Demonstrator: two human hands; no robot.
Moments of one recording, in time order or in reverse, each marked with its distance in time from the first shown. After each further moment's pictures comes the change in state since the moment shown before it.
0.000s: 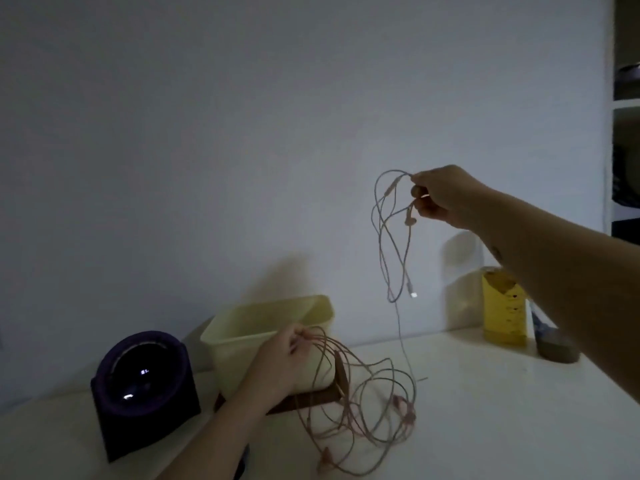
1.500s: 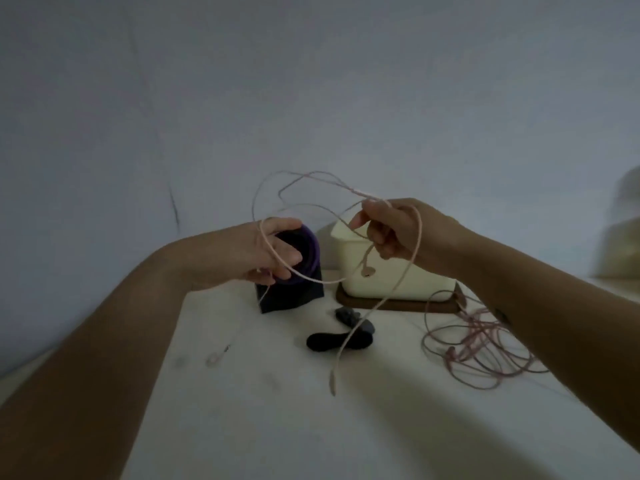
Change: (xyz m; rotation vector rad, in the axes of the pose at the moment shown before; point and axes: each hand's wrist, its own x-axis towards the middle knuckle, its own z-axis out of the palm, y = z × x) left_hand -0.103 -0.036 -0.207 -0.158 -0.245 -0.259; right_hand -0.152 0.082 0.195 0.053 -0.856 -0.110
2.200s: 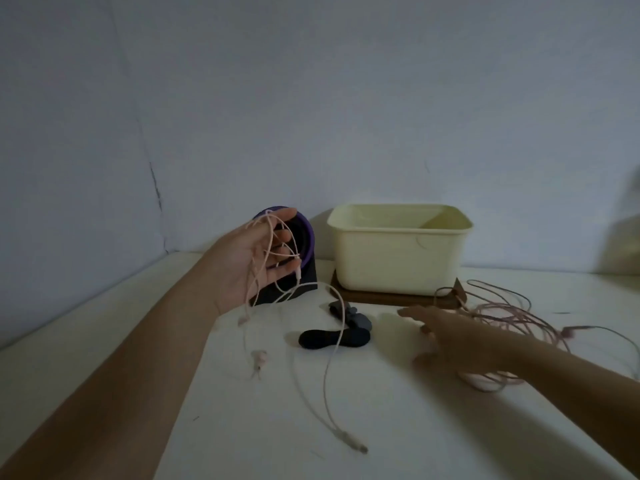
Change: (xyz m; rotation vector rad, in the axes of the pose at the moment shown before) left_hand 0.035 -0.035 0.032 -0.892 0.234 0.070; right_hand -0.058 0.113 -0.023 -0.958 -0.328 0.439
